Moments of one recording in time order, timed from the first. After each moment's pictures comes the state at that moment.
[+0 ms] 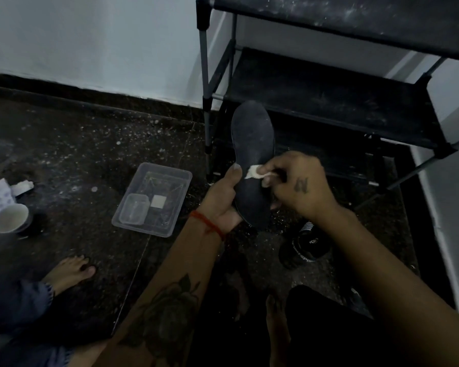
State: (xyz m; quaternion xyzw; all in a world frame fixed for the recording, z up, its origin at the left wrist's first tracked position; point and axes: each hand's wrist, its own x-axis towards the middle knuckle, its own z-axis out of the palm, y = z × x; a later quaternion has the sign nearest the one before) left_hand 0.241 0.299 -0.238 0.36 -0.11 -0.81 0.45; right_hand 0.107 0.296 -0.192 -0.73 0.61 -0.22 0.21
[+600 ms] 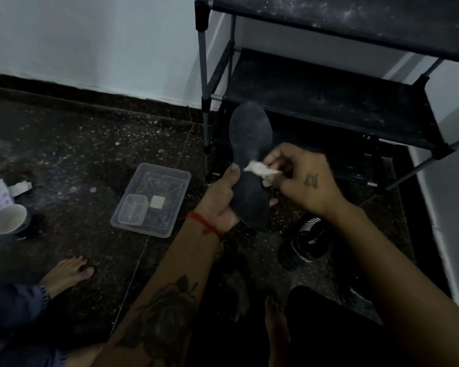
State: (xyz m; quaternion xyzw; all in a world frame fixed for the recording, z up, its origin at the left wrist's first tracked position) left_hand 0.242 0.301 -0.231 0.35 -0.10 -0.82 0.45; right_hand 0.098 0.292 -0.187 -0.71 0.59 -0.26 0.28
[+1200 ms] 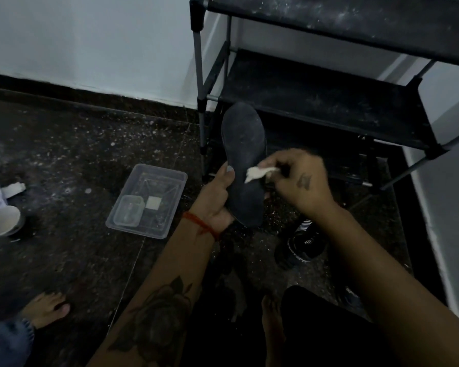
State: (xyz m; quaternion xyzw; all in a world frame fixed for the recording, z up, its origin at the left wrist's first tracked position) left_hand 0.243 0.299 -0.234 0.37 -0.14 -0.79 0.47; right_hand 0.099 0.293 -0.192 -0.70 0.63 -0.26 0.22
